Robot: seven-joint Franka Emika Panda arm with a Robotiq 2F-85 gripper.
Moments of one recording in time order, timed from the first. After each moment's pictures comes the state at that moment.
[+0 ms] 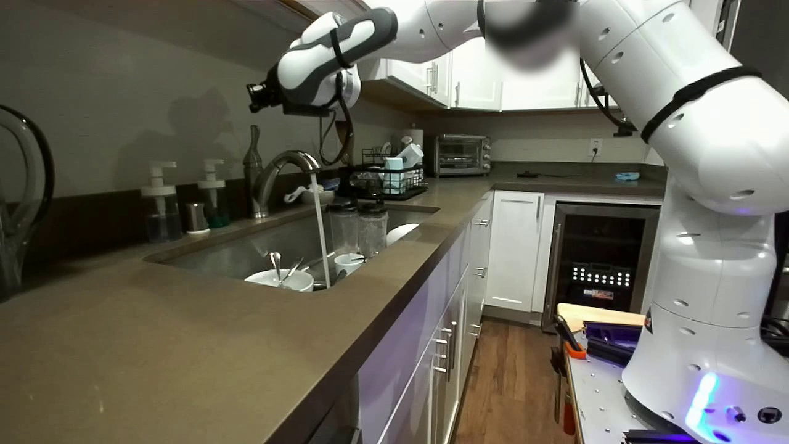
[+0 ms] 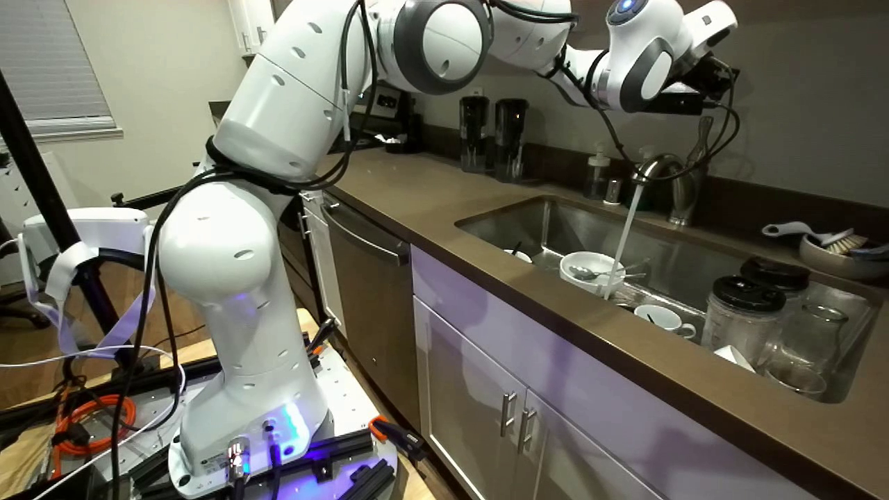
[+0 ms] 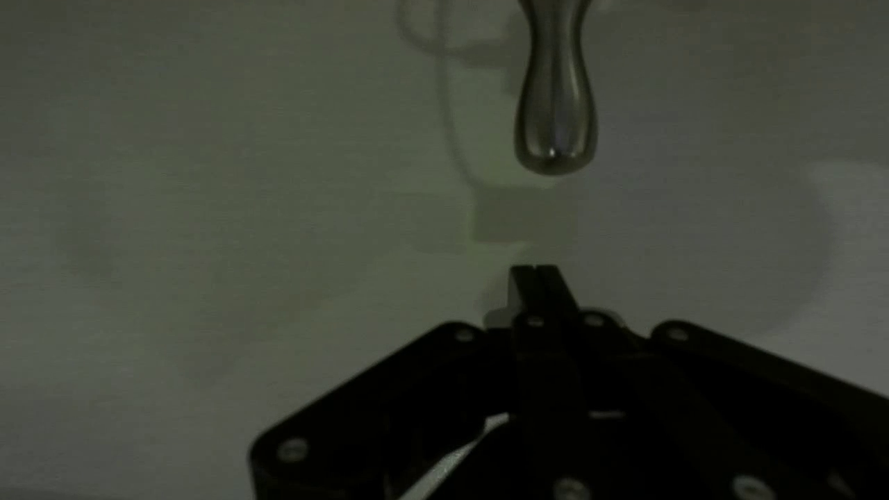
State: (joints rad) arm -0.22 0.65 0.05 -1.25 0.00 3.06 -0.06
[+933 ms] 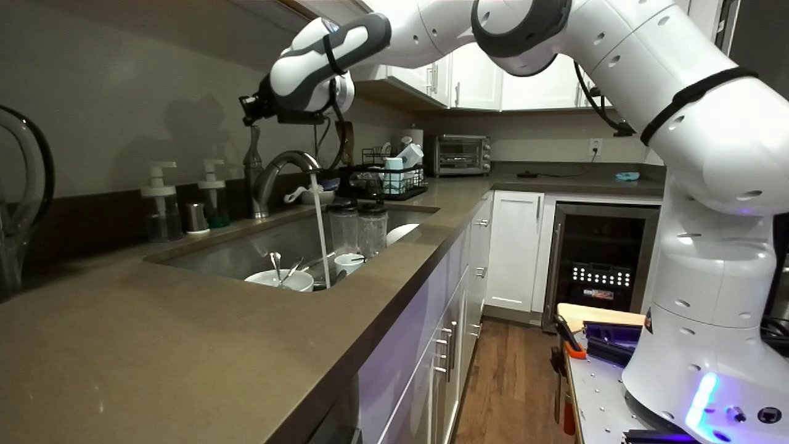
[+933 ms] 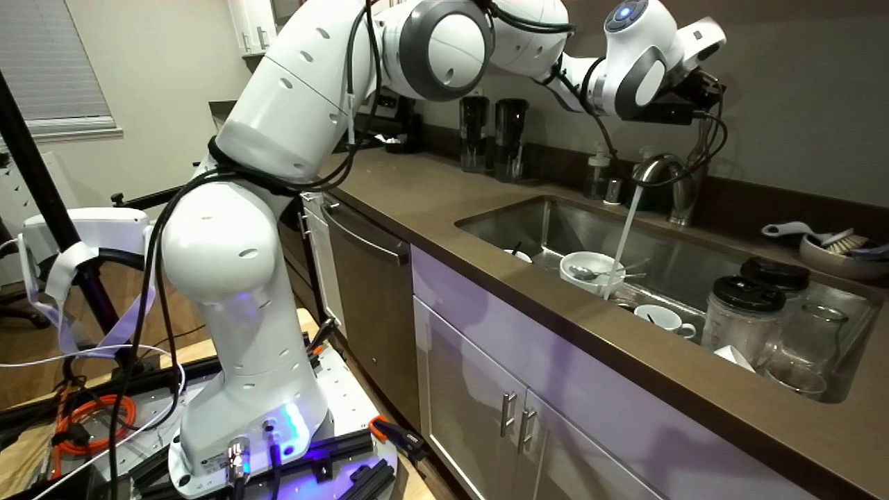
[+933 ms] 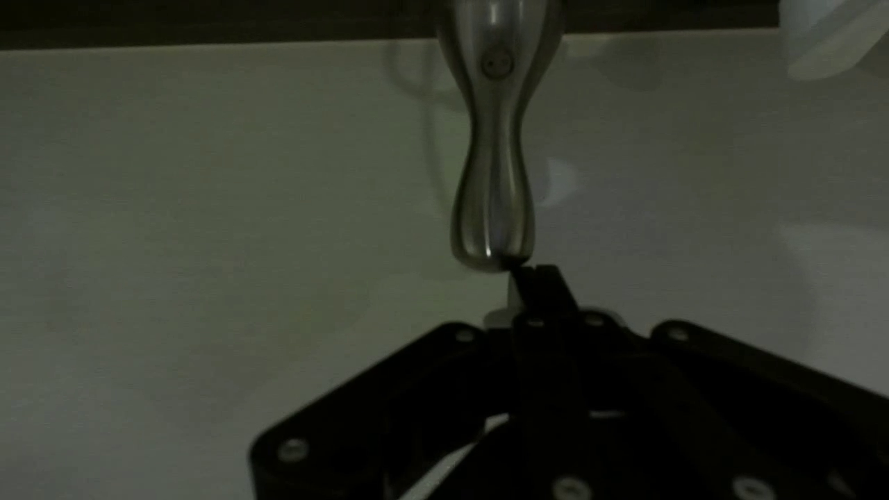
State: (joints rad) arm -0.19 0.69 0.03 -1.22 0.00 3.00 -0.06
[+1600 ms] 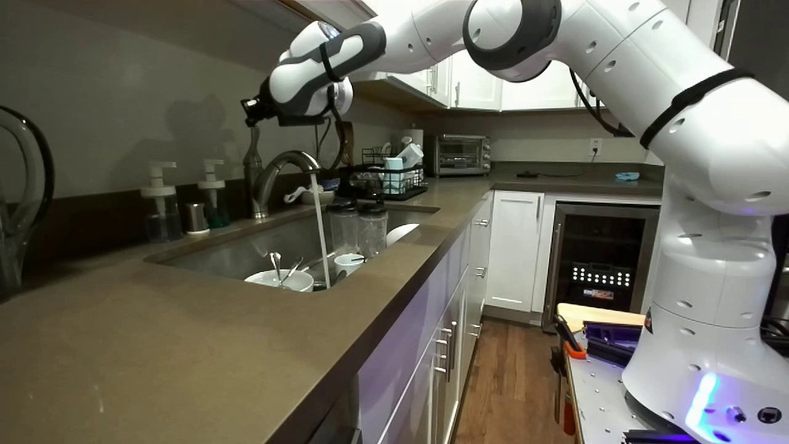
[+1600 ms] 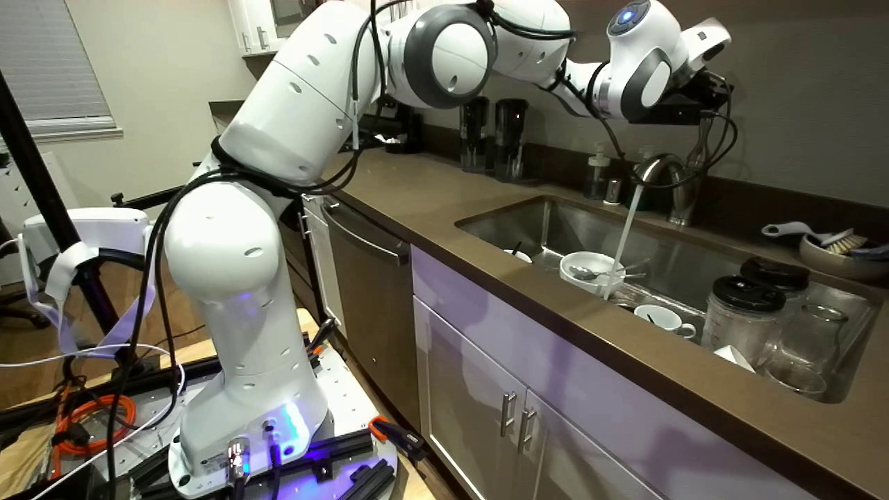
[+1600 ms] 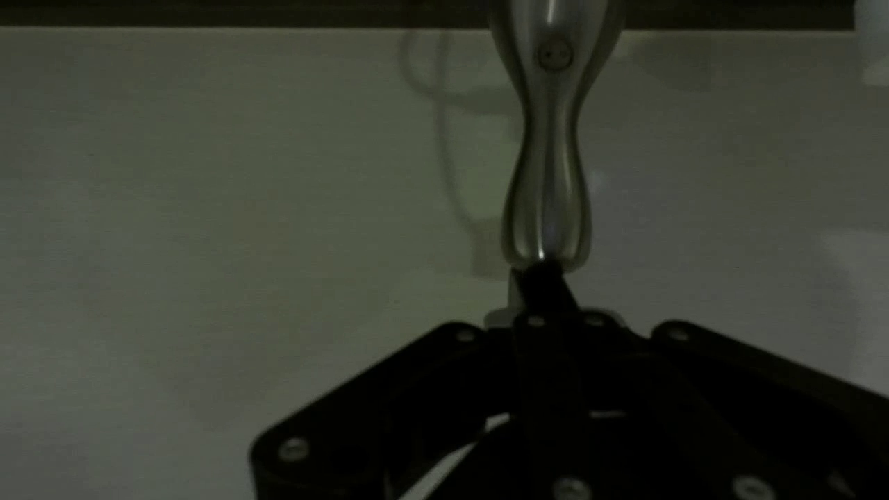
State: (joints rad) arm -0.15 0.73 -0.04 -1.16 -0.01 2.99 -0.06
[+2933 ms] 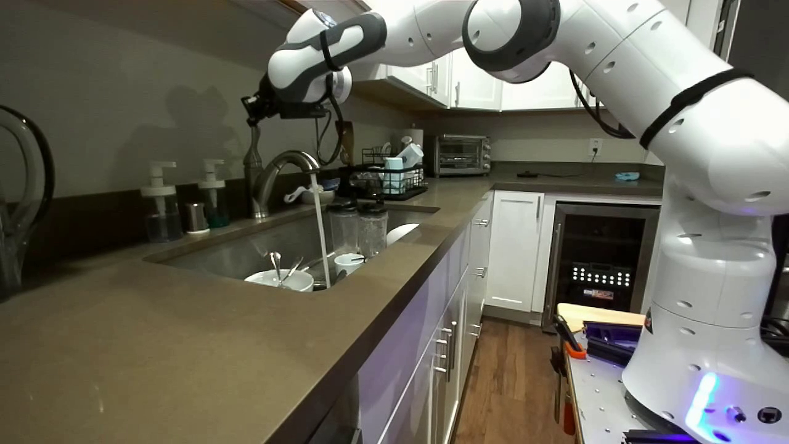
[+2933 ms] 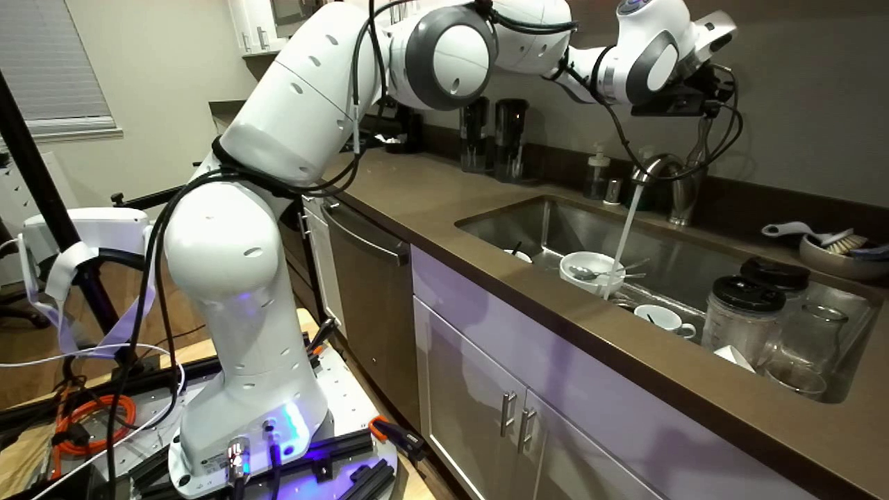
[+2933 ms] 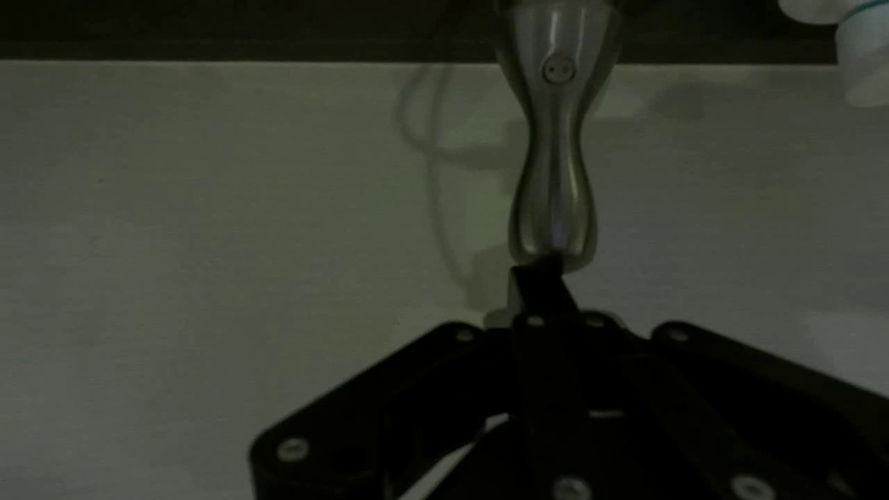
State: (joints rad) arm -0.15 0.74 -0.04 -1.08 -0.01 2.82 -0.07
